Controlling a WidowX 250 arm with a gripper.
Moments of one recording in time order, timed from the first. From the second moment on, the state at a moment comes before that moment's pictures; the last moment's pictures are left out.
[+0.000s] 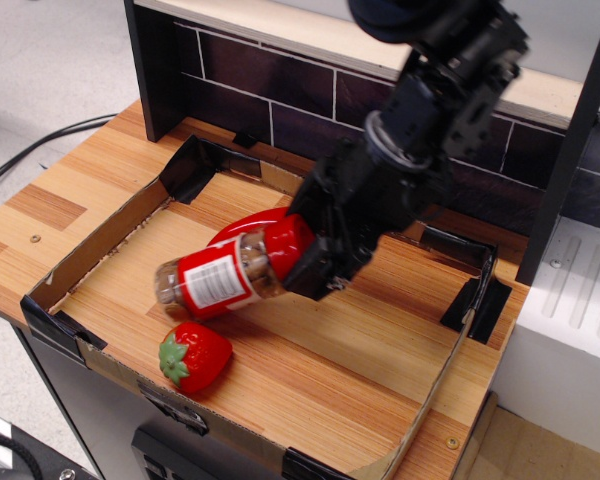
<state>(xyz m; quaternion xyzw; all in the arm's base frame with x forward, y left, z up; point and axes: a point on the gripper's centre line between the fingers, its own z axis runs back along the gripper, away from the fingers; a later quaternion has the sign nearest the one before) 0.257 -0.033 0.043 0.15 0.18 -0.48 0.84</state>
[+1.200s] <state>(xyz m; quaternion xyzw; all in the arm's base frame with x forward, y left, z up) 0.263 -0.092 0.009 0.03 -0.01 -0.50 0.86</state>
